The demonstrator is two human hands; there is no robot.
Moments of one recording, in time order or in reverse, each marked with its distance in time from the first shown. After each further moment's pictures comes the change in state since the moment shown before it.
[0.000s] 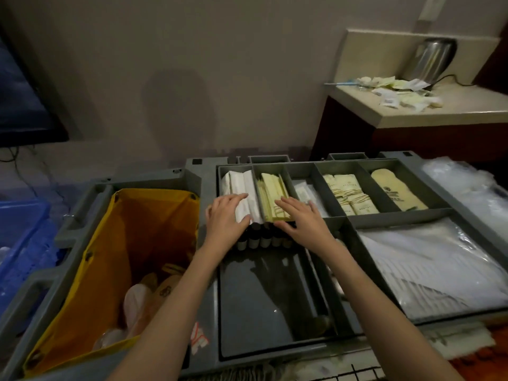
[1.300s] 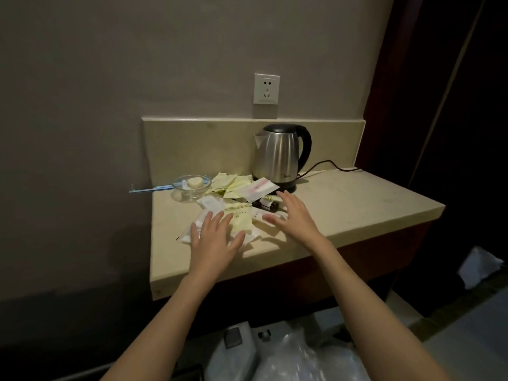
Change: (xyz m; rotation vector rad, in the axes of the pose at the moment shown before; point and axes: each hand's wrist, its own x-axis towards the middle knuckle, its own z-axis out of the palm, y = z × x) left_hand 0.481 0.474 0.368 0.113 -0.040 0.144; right_hand 0.291 0.677 -0.260 0.262 0.306 0.242
